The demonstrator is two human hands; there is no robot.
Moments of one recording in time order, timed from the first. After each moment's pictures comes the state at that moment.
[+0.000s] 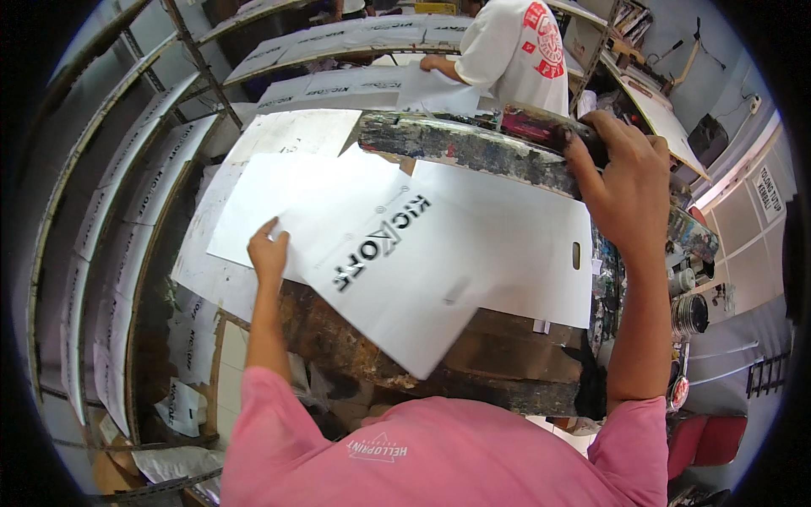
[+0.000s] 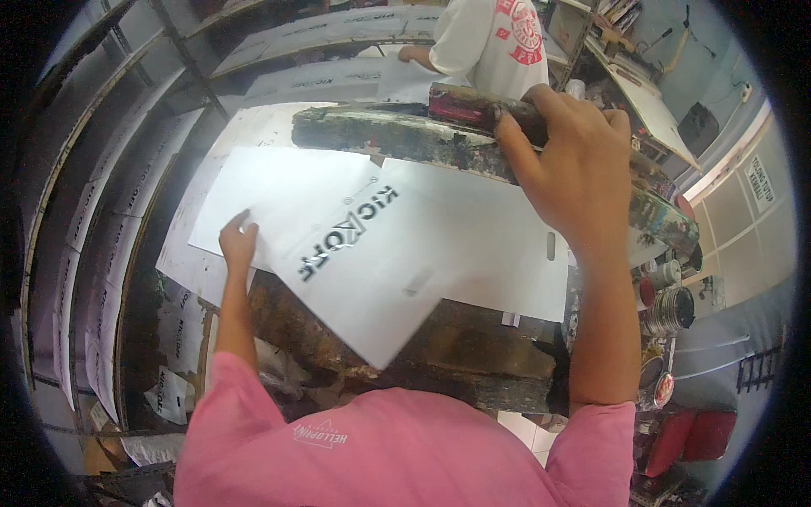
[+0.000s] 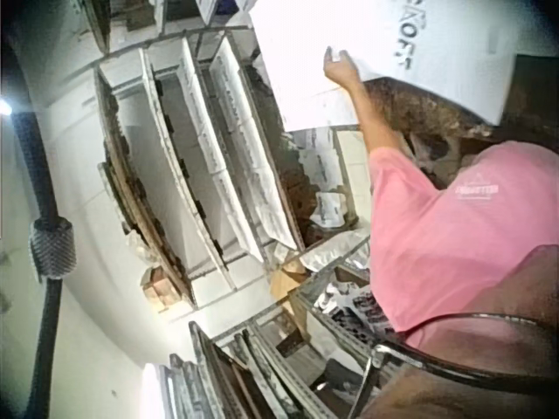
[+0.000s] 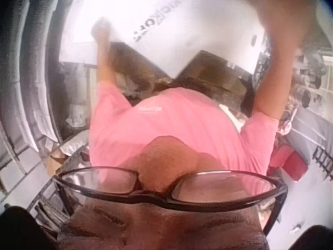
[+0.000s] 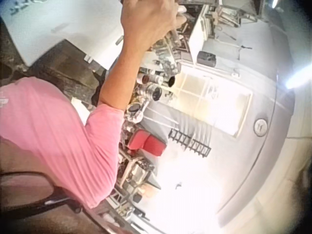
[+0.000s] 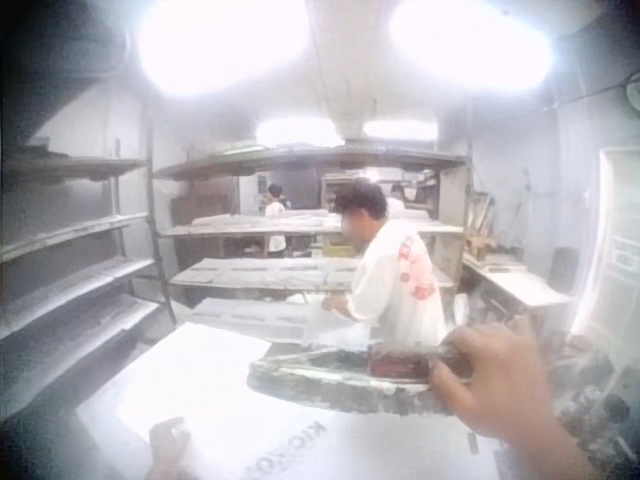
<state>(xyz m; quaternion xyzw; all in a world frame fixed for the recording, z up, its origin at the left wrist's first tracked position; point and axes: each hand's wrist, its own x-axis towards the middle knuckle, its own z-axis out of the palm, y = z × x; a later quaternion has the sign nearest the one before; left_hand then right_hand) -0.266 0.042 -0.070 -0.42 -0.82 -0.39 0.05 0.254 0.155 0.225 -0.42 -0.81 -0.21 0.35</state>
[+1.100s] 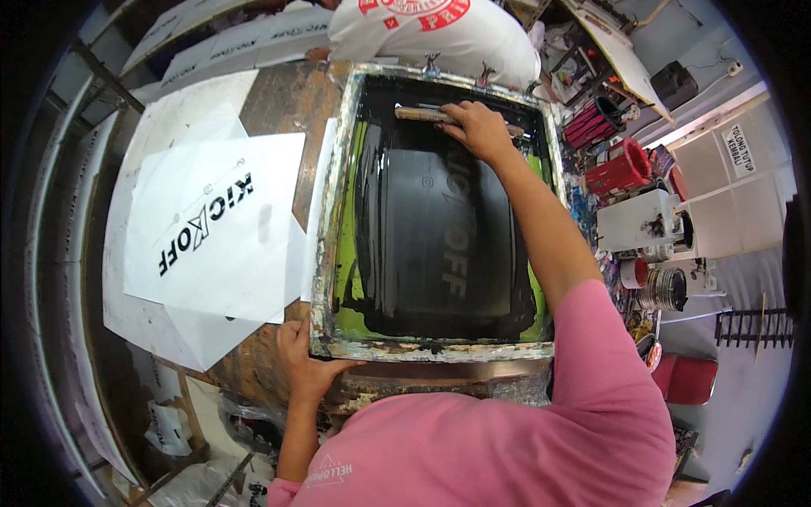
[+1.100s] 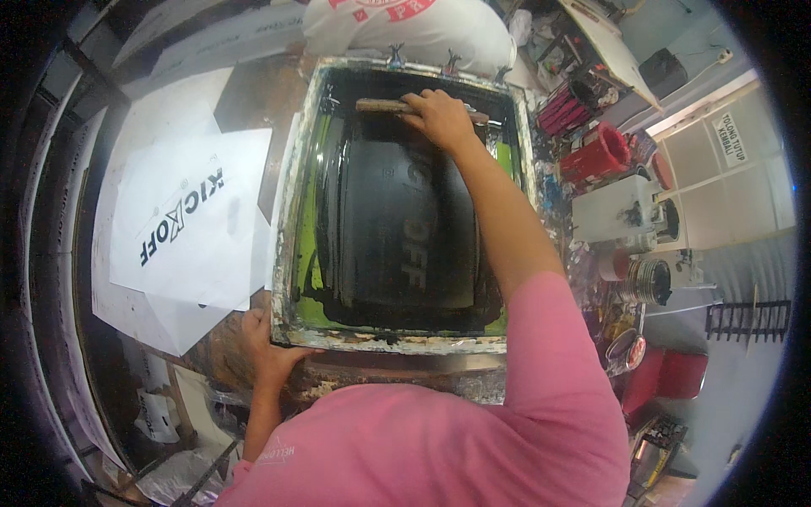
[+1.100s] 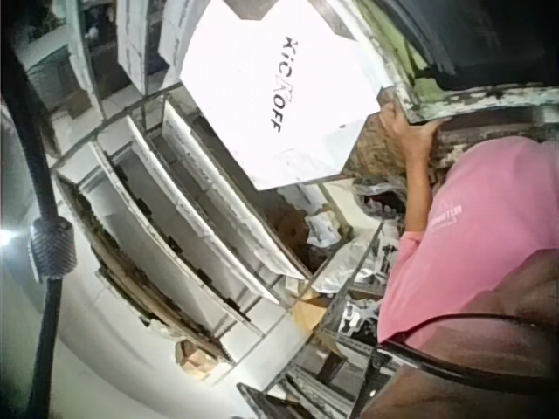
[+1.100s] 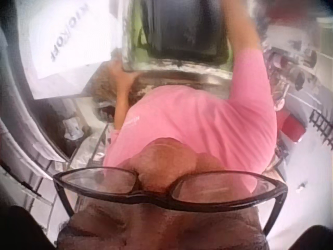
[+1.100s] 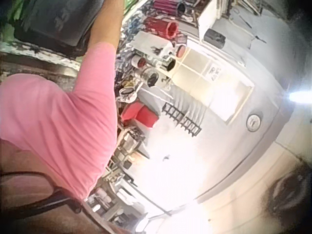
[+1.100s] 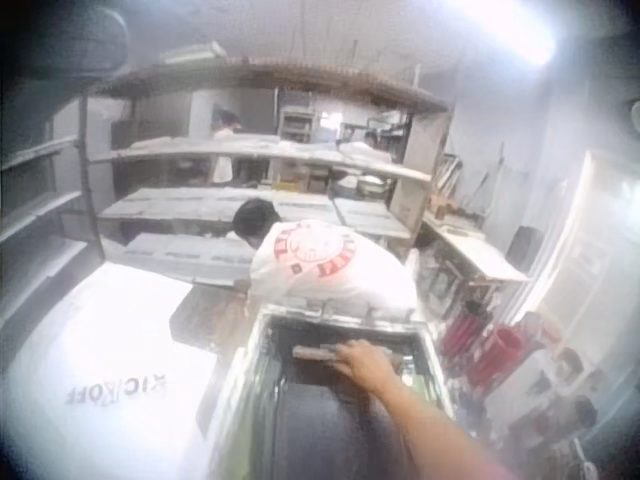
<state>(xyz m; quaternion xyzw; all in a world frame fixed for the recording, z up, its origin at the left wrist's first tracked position) -0.028 -0.030 -0.103 -0.59 -0.73 -0.33 -0.12 0.257 0.428 -0.079 -0.41 -0.90 -0.05 0.16</state>
